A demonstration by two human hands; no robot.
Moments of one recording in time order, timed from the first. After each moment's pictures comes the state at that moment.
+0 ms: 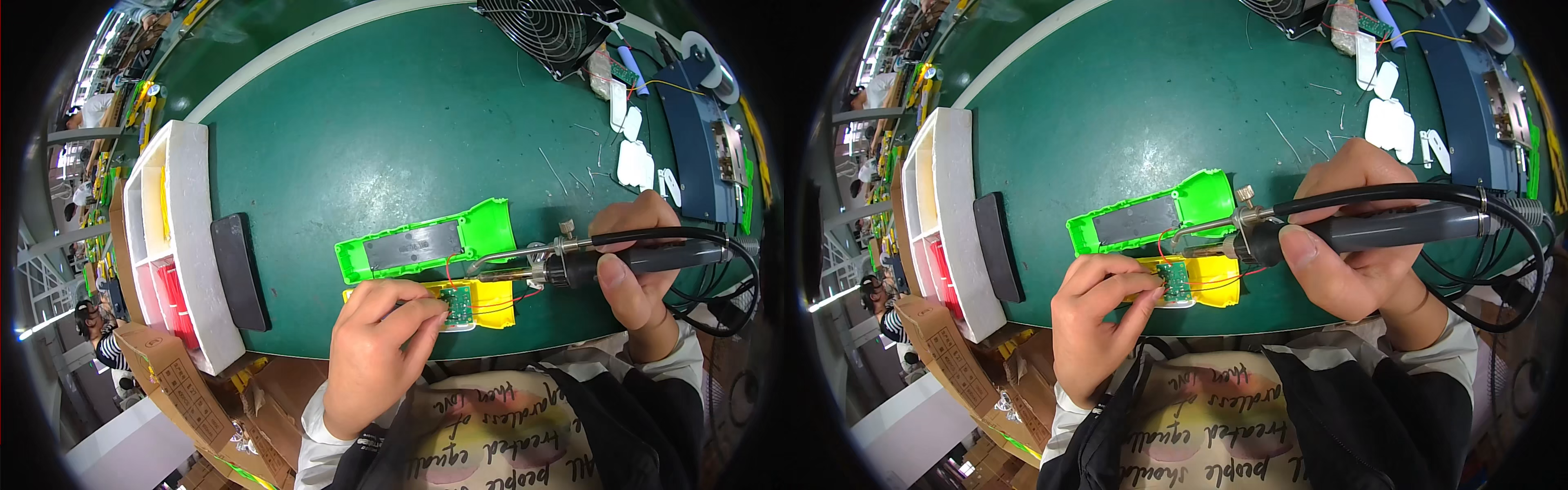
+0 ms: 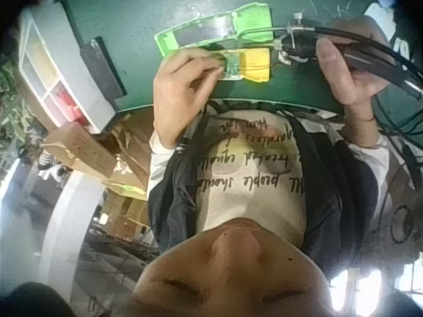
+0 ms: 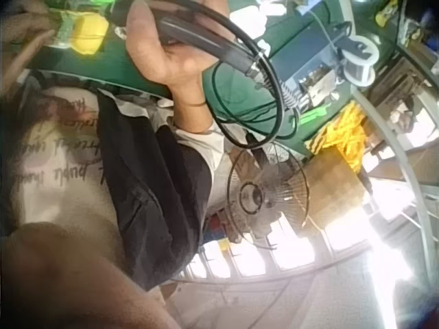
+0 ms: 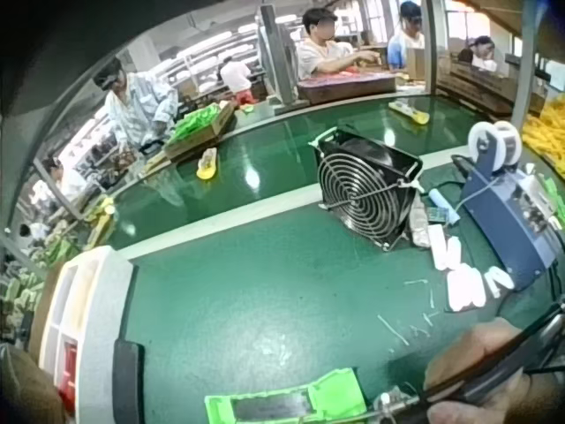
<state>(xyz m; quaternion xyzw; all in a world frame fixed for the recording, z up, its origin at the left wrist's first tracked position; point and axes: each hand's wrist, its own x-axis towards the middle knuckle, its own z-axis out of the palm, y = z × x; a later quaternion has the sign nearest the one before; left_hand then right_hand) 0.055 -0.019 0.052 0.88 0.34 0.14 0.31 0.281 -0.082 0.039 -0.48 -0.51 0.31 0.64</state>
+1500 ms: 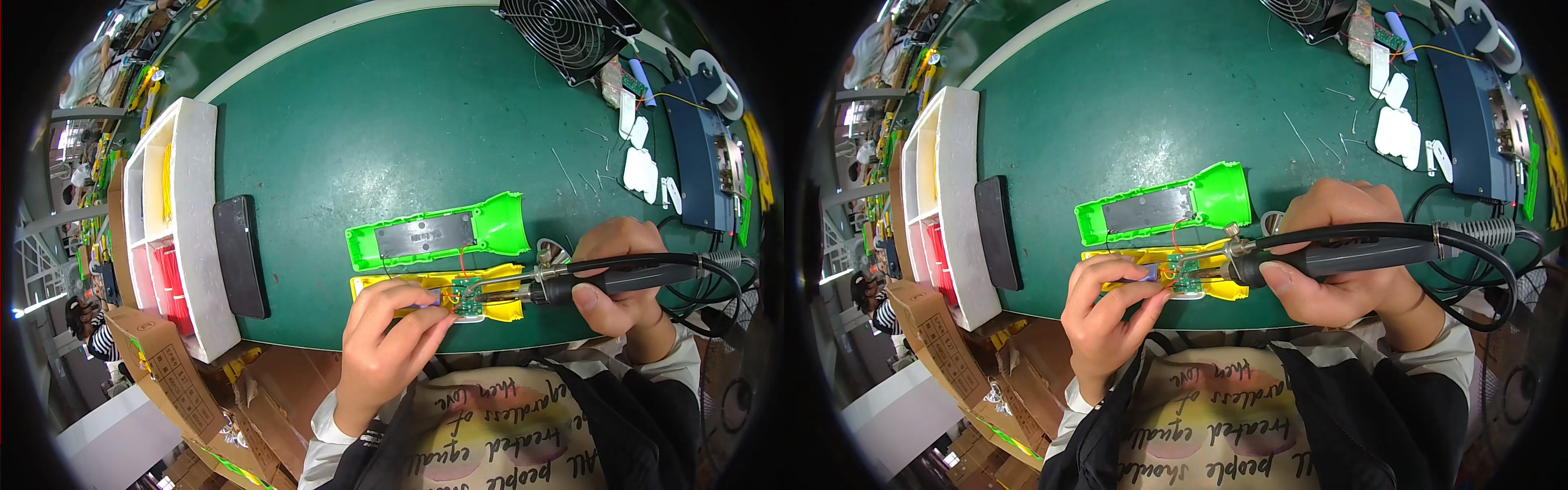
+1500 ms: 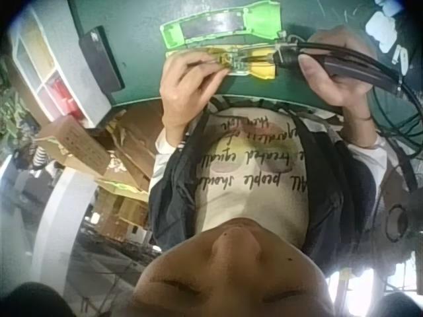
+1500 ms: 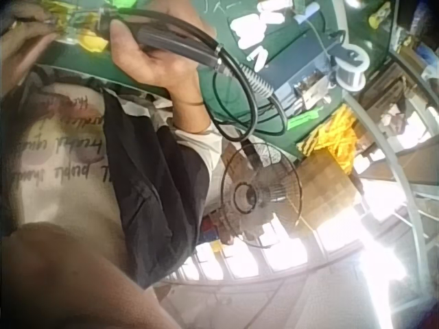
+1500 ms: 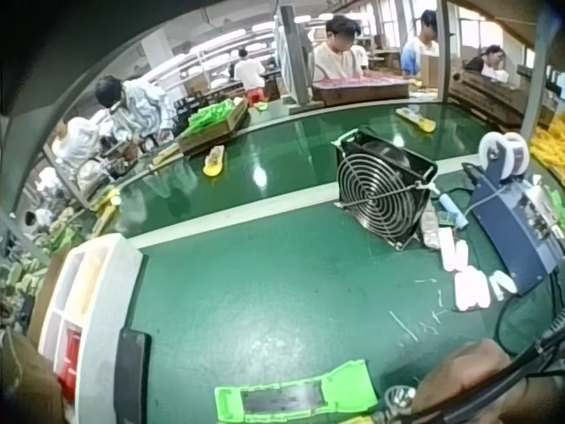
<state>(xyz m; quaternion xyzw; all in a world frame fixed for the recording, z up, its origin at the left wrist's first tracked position) 0.042 -0.034 0.031 0.87 0.33 0.28 0.24 0.275 -0.079 0.038 -0.49 -0.65 0.26 0.53</state>
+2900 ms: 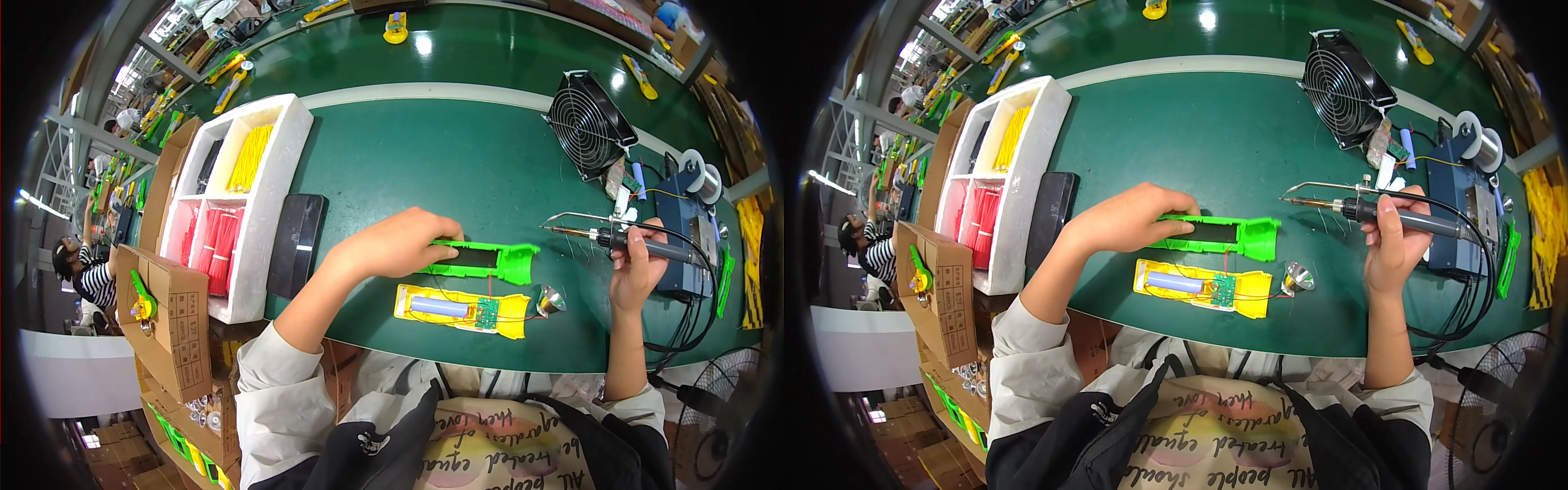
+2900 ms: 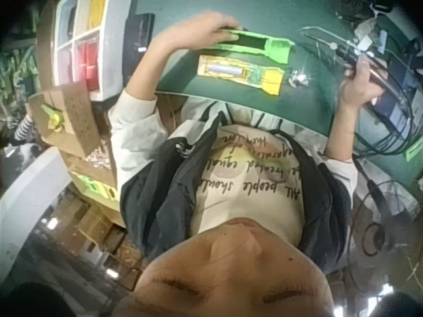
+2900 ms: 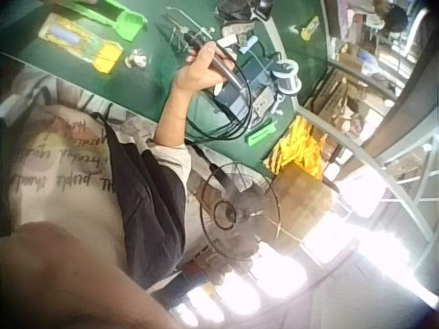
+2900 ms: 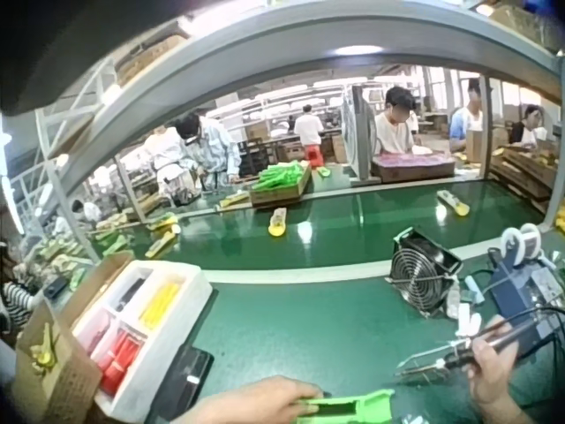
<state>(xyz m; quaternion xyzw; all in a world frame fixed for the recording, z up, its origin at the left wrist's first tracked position) 0.049 0.077 0.057 0.89 0.23 -0.04 0.38 0.296 -0.064 0.036 -0.53 -0.36 0.18 0.75</state>
